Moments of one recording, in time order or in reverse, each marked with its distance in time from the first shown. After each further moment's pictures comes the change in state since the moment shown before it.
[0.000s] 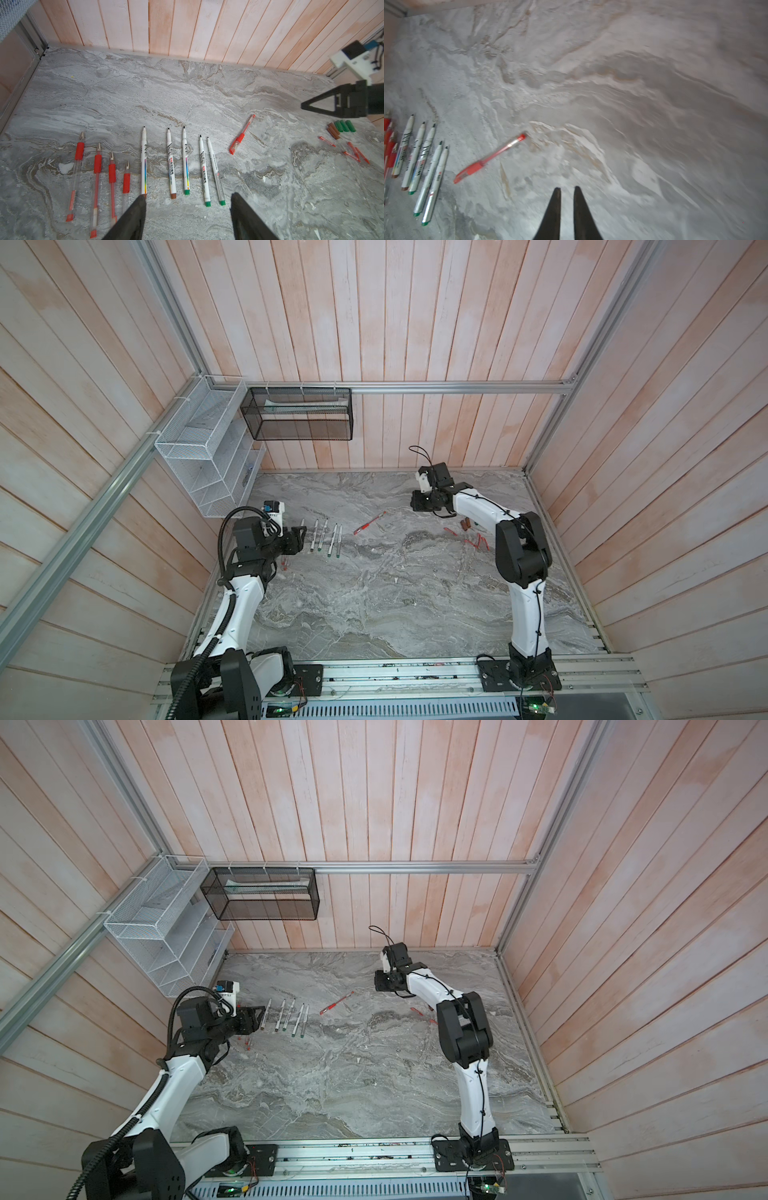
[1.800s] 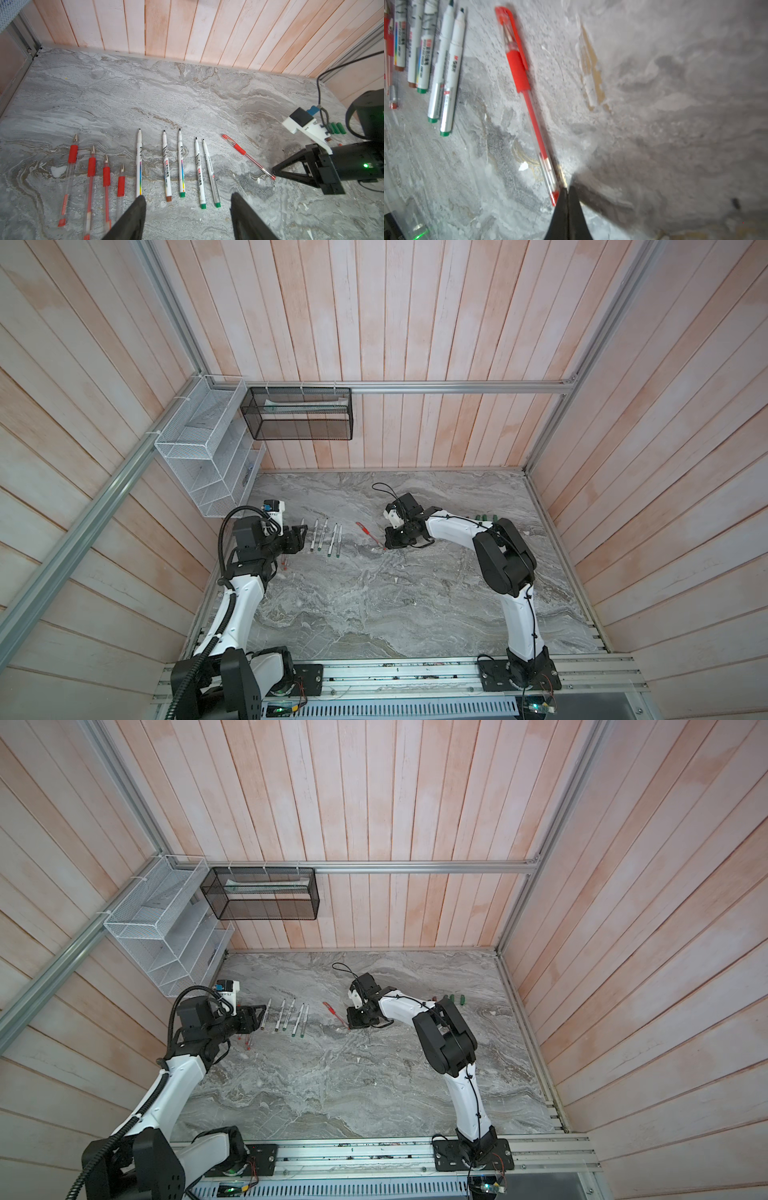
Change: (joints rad) left arm 0.000 0.006 0.000 0.016 0.023 -0.019; right arm 0.201 -0.068 -0.240 -0.040 -0.078 0.032
